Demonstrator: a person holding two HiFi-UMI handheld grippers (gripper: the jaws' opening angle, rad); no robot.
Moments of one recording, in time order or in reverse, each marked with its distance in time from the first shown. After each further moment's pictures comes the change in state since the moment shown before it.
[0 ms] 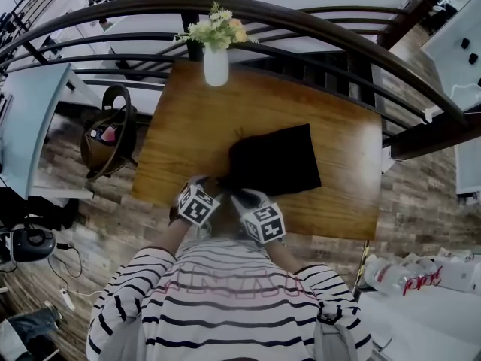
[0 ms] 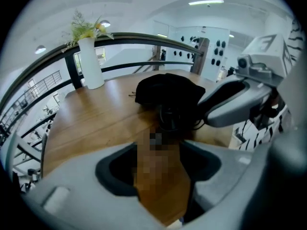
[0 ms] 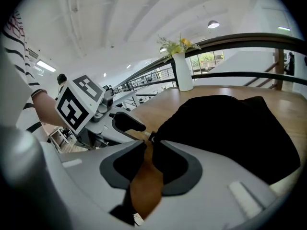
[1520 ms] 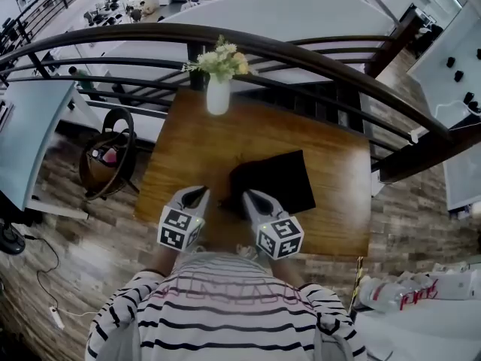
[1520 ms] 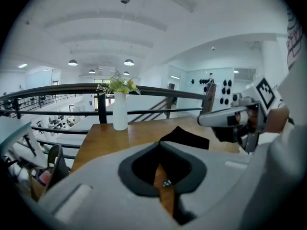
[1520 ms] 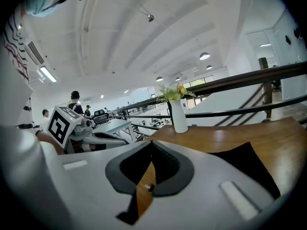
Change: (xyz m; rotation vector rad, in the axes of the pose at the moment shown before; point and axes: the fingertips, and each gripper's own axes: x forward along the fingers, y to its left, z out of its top) left arm -0.147 0.031 0.090 -0.130 -0.490 0.106; right arm -0.073 0.021 0.131 -0.023 -0.341 -0.080
